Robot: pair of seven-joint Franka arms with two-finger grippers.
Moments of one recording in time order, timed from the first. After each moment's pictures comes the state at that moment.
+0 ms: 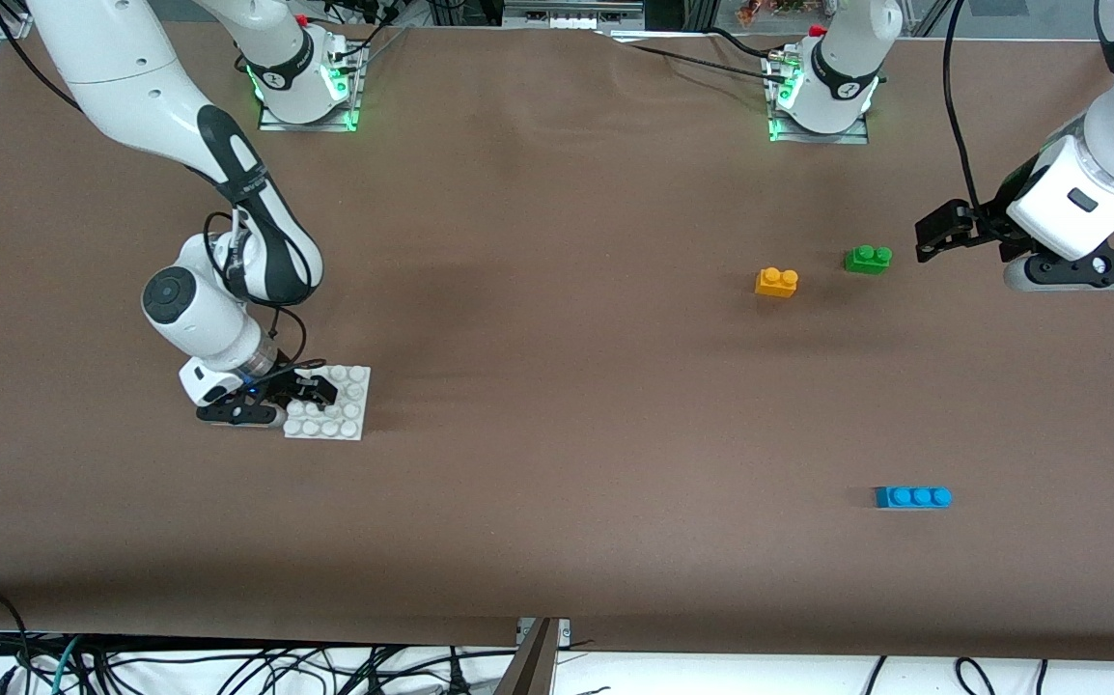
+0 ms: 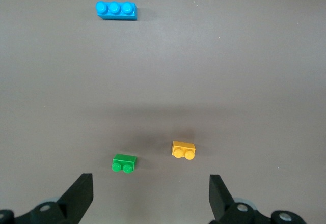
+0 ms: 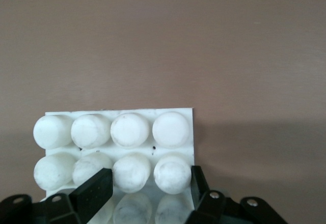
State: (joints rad) left arm 0.07 0.07 -0.20 -1.55 0.00 1.54 -0.17; right arm 0.17 0.59 0.00 -1.99 0.18 2.78 0.06
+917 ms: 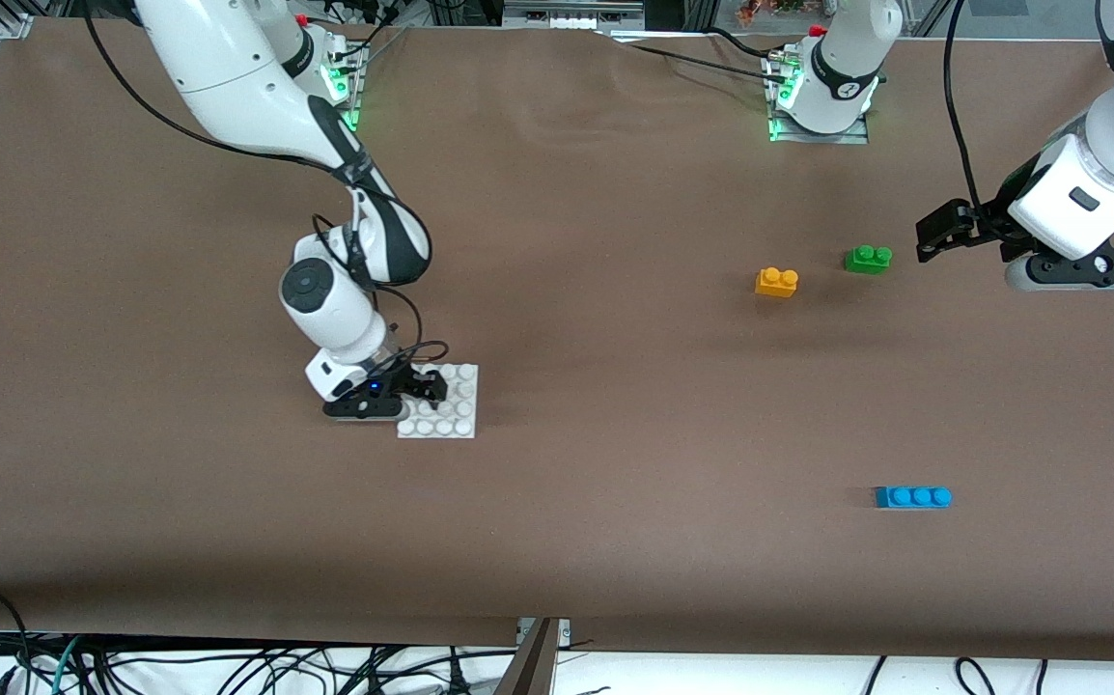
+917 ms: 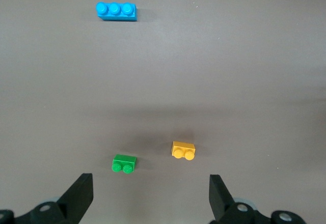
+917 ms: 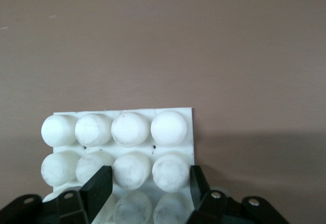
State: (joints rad) left arm 0.07 0.07 -0.20 -1.55 0.00 1.54 -0.17; right arm 0.45 0.69 0.01 -1.83 0.18 2.80 0.34
